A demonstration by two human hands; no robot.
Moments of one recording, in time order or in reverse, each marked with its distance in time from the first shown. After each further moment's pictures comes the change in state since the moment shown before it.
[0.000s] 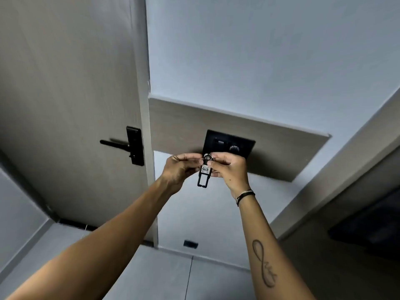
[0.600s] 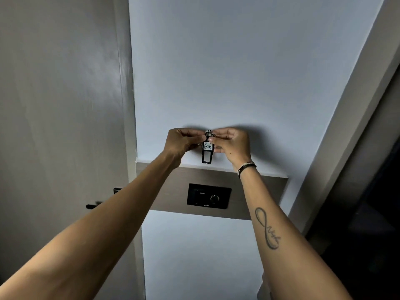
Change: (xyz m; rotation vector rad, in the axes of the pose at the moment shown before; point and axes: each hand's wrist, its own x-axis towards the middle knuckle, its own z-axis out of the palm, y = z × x) left_hand 0.025 0.201 0.118 0.286 -0.157 0.433; right_hand 0.068 -0.198 -0.041 -0.023 0.183 -0.325
